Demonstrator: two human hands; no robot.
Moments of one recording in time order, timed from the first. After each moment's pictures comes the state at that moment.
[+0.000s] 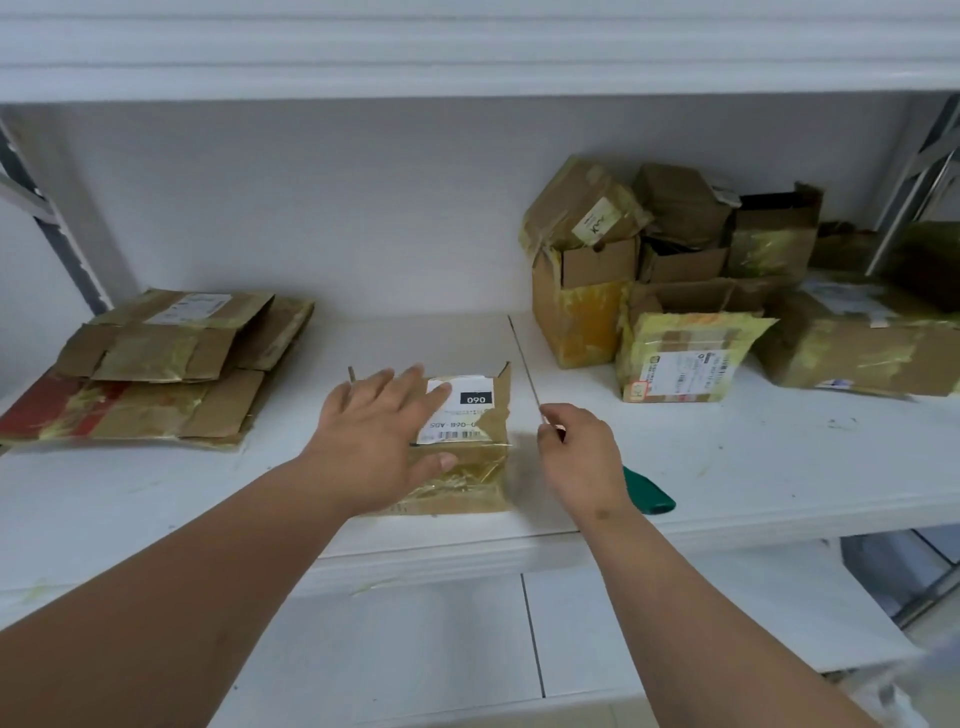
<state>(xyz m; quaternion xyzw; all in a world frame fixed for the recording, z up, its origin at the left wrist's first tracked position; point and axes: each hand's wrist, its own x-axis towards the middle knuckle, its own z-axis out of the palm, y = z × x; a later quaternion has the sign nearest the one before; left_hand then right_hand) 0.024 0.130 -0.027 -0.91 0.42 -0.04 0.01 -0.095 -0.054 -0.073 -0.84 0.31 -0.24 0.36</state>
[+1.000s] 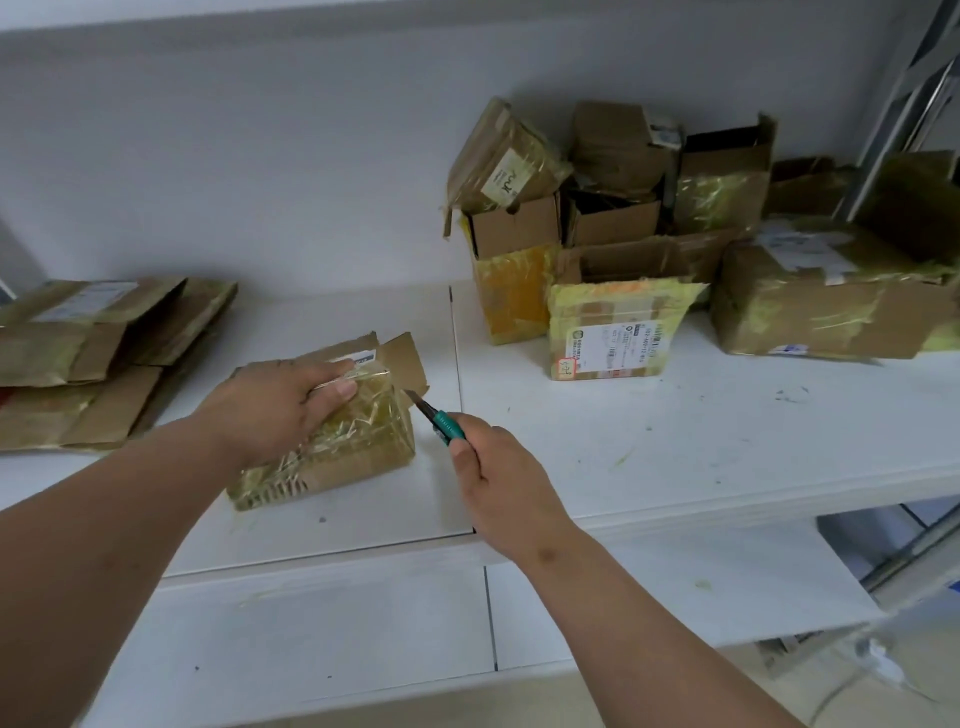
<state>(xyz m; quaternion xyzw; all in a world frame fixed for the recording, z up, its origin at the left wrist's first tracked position) 0.051 0.073 -0.019 -0.93 0.35 0.02 -0.07 -0.131 -0.096 -0.089 -0.89 0.15 -0.16 0.40</state>
